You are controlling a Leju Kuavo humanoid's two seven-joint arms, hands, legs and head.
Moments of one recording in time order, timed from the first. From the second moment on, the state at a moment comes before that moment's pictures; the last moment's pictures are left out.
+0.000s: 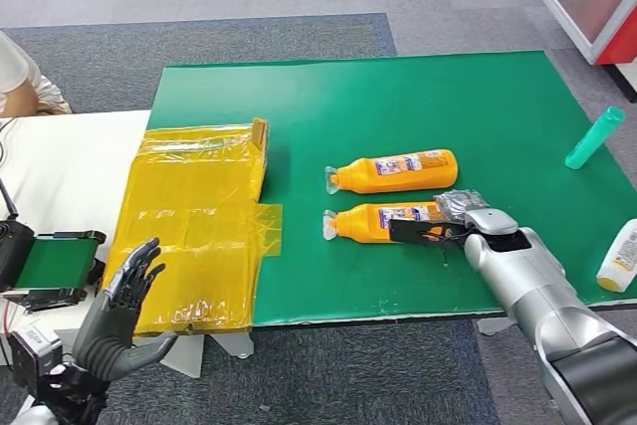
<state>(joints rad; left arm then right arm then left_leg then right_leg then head) 0.26 0.10 -0.09 -1.77 0.08 -0.39 -0.36 -0.77 -0.14 0.54 -0.56 1.05 0.17 0.05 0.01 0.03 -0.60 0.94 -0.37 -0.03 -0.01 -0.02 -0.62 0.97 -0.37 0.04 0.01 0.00</state>
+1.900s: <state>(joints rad) -0.31 -0.03 -0.57 -1.56 0.51 -0.44 -0.11 -0.23 0.06 0.54 -1.25 -0.03 0.24 -0.40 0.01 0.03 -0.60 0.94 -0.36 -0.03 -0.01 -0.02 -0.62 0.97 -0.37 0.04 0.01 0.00</state>
